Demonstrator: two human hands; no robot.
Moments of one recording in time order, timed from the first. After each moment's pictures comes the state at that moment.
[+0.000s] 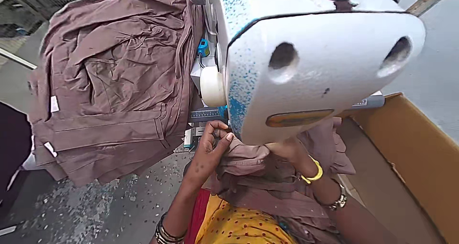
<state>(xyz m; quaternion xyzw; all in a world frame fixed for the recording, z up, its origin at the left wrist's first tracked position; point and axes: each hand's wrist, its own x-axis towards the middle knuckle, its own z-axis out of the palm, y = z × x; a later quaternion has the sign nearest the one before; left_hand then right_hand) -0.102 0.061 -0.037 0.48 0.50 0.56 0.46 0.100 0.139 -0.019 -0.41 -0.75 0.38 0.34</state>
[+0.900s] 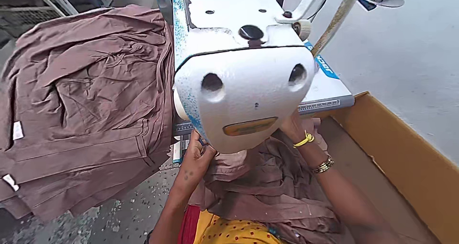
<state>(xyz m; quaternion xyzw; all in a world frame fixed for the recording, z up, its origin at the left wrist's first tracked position) -0.094 0.073 -0.032 0.45 0.54 0.54 0.46 0.160 0.222 -0.043 -0.46 -0.84 -0.05 0.29</state>
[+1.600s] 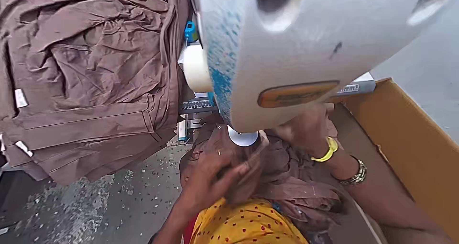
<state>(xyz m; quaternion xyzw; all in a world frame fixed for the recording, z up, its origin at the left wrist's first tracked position) -0.100 0.023 -0.043 0.70 0.50 0.43 0.28 0.133 0.152 -0.007 -0.25 -0.87 -0.07 0.42</state>
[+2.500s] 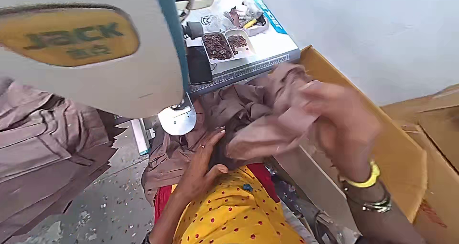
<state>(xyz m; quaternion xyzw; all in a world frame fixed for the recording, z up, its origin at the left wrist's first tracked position) -0.029 0.020 -0.116 0.75 0.35 0.39 0.39 0.270 0.033 0.047 -0.45 -0.81 -0.10 0.35</state>
